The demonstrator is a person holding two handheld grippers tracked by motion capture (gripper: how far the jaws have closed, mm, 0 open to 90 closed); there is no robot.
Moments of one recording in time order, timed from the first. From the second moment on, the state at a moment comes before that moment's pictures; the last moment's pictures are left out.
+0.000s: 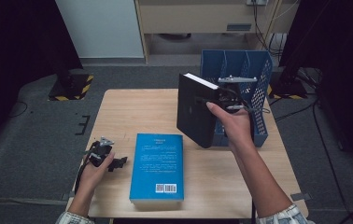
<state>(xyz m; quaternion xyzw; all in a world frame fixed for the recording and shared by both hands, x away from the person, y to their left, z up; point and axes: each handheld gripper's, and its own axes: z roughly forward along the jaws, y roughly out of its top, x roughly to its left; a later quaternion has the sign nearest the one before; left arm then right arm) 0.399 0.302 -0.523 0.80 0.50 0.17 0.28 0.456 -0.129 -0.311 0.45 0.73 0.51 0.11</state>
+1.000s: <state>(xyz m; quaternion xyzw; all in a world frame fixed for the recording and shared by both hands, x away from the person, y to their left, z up) 0.395 0.302 -0.532 0.79 0.50 0.19 0.29 0.435 -0.200 -0.309 0.49 0.68 0.52 0.14</state>
